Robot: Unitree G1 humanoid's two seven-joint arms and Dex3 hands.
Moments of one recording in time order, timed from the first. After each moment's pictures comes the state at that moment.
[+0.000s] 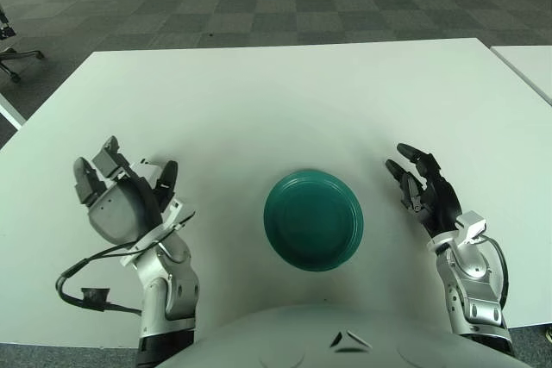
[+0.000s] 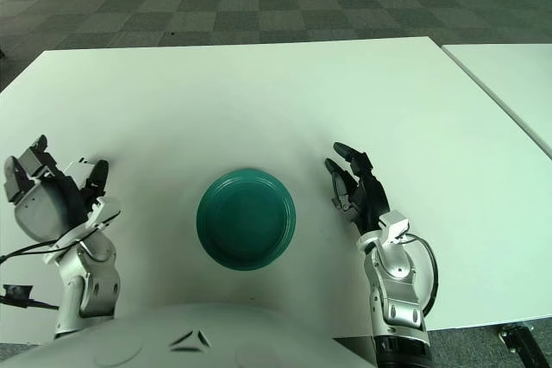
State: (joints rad) left arm 0.28 -0.02 0.13 -0.27 1.04 0.40 0.60; right arm 0.30 -0.15 -0.13 -0.05 0.15 -0.10 0.17
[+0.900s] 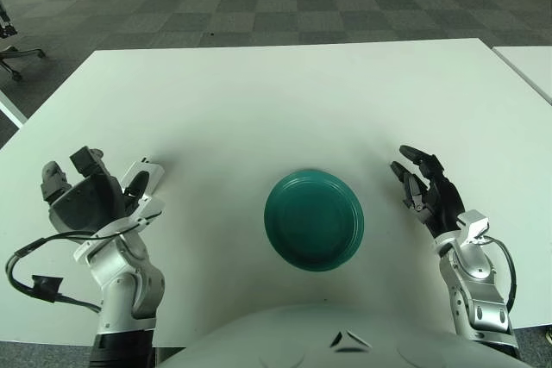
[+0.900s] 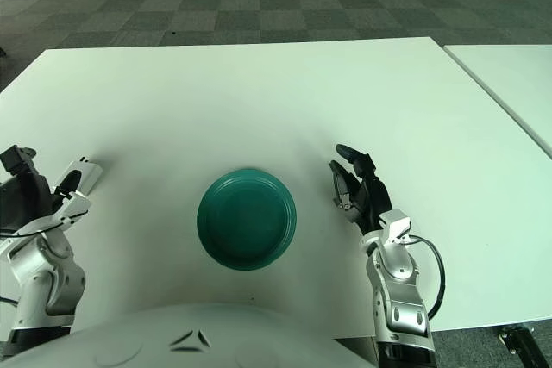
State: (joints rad) left arm 0.28 0.21 0.11 -0.29 1.11 0.58 0.25; right arm 0.34 -0.14 -0.13 -0.20 0.15 0.06 0.12
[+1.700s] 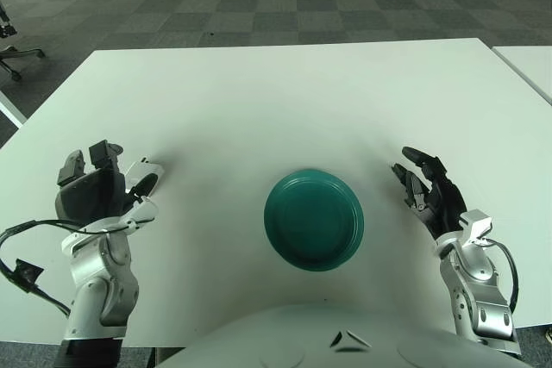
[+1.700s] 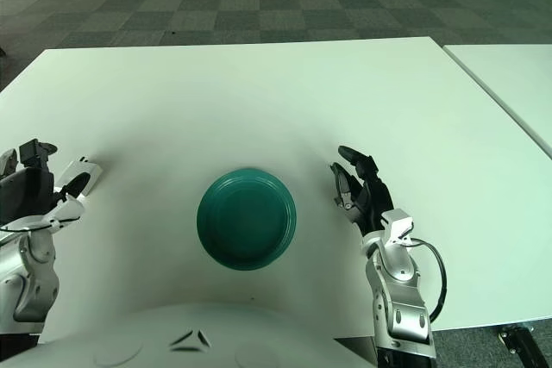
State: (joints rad) left arm 0.32 0.36 0.12 -0.28 0.95 0.37 0.18; right arm 0.36 -0.12 -0.14 -0.29 0.15 0.16 0.09
